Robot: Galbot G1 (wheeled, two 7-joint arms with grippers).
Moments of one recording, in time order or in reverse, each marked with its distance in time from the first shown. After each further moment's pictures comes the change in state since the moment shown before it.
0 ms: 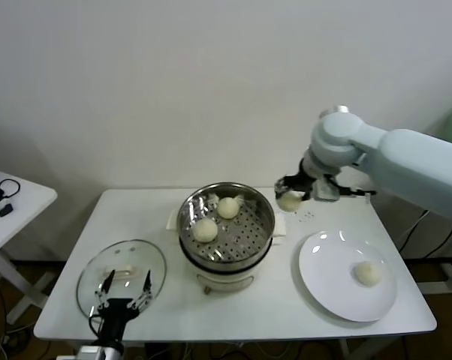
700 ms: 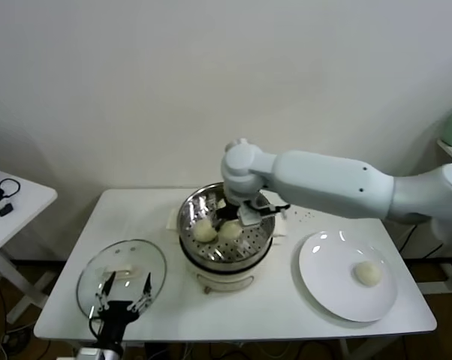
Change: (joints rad) left arm 0.007 0.018 0.001 0.021 -0.015 -0.010 0.003; right arm -0.104 0.379 -0.070 -0.178 -0.006 0.038 0.019
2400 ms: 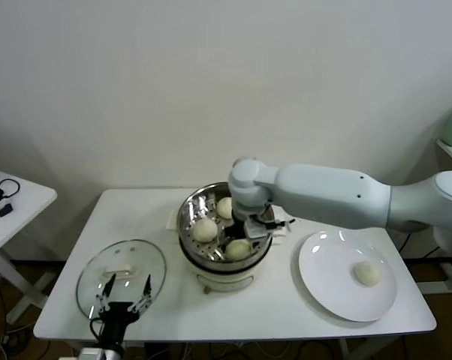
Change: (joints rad) left arm -0.012 -0.006 -0.002 0.028 0.004 -0.004 -0.002; right arm -0.022 -0.049 -0.054 -0.006 0.102 0.001 -0.011
